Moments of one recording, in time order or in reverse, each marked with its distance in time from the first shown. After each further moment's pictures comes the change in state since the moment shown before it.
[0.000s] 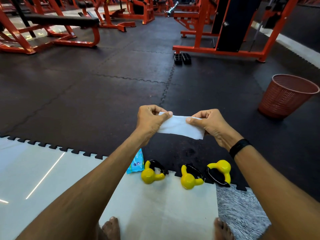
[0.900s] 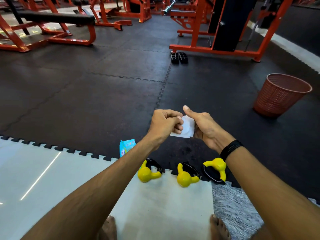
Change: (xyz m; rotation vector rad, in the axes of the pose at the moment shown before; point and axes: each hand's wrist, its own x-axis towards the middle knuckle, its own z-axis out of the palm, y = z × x) left_hand -0.027 0.012 0.038 -0.224 -0.267 -0.058; right_hand -0.011 -0.003 0.011 0.207 -0.111 0.187
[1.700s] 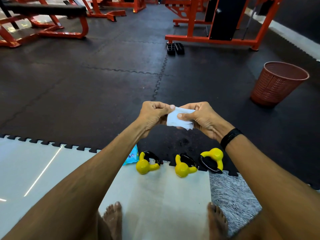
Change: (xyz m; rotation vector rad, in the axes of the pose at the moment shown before) left_hand 0.014 -0.010 -0.017 -0.035 -0.039 -0.106; right_hand -0.002 0.007 -0.016 0.017 -0.093 -0.129
